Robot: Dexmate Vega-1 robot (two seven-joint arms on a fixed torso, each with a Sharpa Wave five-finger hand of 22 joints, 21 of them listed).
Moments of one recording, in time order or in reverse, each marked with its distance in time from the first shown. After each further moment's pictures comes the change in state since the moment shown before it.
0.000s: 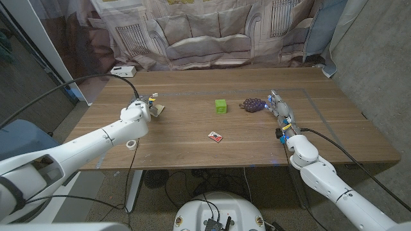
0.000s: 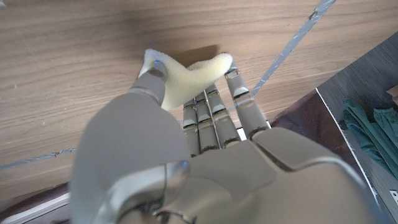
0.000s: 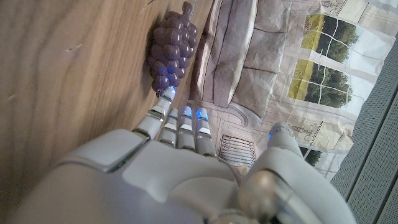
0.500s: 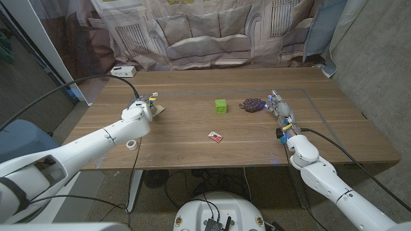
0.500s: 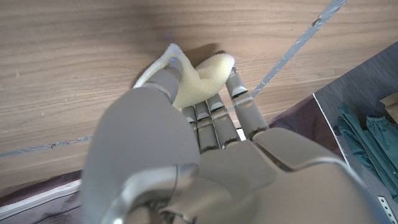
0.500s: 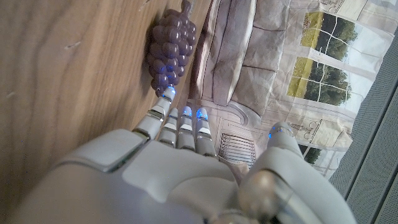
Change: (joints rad) left arm 0.020 -0.016 -0.034 -0.022 -0.037 0.019 0.050; left_hand 0.091 0.048 0.063 0.000 0.000 0.062 0.005 0.000 0.006 0.060 -0.002 0.008 0.007 0.082 -0.016 0.000 0.005 0.039 -0.028 0.007 0.000; right arm -0.002 0.000 0.002 0.001 0.006 0.010 0.002; right_hand 0.000 0.000 0.000 0.000 0.000 0.000 0.000 0.000 0.000 0.000 0.000 0.000 0.000 0.000 0.000 0.000 0.000 0.000 0.000 0.000 0.000
